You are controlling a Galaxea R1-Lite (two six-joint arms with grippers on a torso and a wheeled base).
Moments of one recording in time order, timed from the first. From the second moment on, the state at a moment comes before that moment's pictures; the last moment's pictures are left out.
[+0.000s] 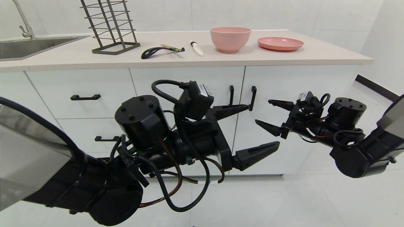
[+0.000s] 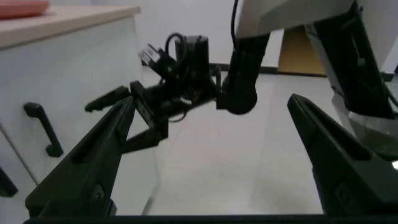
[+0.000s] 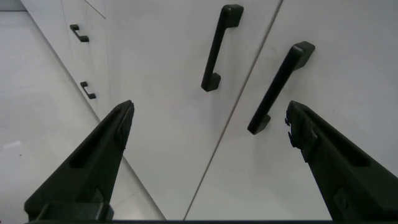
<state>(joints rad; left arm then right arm) -0.80 1.92 -0.83 -1.30 -0.56 -0.01 0.15 2.12 -0.75 -1.38 0.75 -0.26</state>
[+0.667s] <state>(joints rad) -0.67 2.00 -0.88 -1.10 -0.56 0.14 0.15 2.17 -0.87 -1.38 0.77 -0.25</state>
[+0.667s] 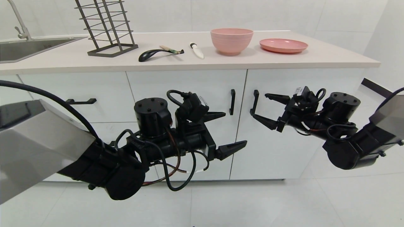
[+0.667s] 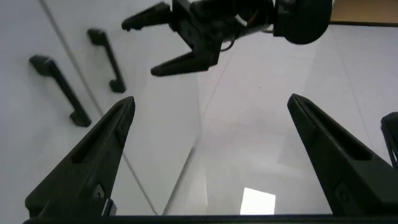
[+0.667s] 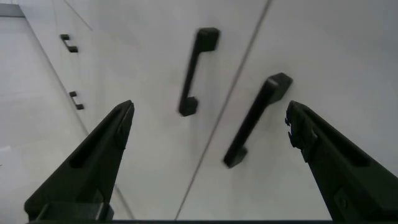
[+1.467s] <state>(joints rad) -0.81 1.93 -0.58 -1.27 -0.53 0.10 0.12 1.94 -0.51 -1.39 0.80 -0.26</state>
